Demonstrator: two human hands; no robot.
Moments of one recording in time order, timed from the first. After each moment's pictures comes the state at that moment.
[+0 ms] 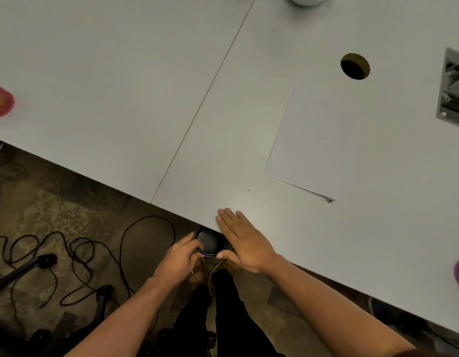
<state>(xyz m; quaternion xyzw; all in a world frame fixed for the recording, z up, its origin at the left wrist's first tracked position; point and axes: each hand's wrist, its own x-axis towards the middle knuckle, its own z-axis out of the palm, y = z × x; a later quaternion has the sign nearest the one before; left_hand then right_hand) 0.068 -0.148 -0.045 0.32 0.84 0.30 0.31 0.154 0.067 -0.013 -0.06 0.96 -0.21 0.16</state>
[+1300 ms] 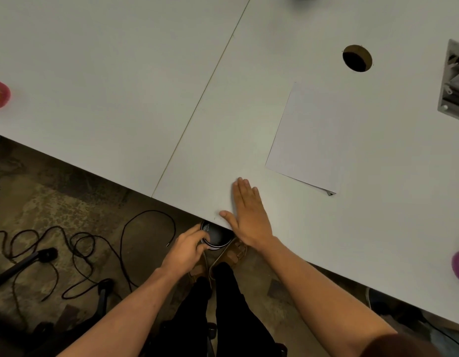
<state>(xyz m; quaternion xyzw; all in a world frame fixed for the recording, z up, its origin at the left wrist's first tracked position) 0.068 -0.136 -0.043 0.31 0.83 0.33 0.33 0.122 0.070 -0.009 0.15 0.96 -0.22 0.12</state>
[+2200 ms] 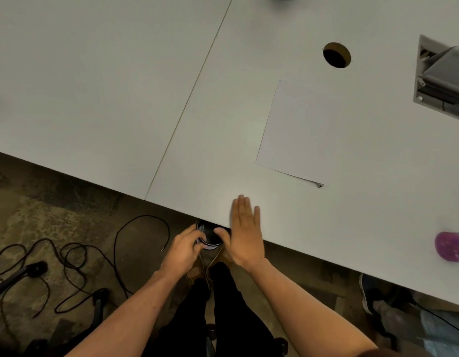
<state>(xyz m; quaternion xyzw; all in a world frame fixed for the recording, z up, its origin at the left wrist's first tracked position) 0.071 -0.136 -0.047 0.31 0.83 0.34 0.32 0.163 0.029 -0.009 0.25 0.94 -0.17 0.14</state>
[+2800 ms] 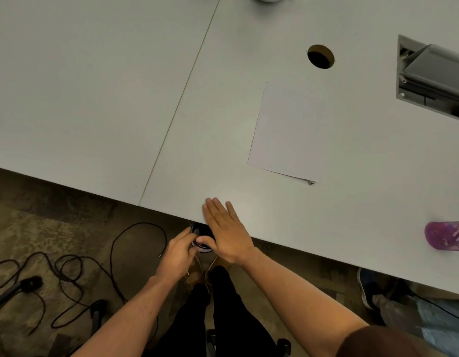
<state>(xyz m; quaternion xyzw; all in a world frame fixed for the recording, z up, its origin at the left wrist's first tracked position) 0.070 -0.138 -0.043 0.32 0.83 0.34 0.32 0.142 0.029 -0.007 0.08 0.97 -0.17 0.15</state>
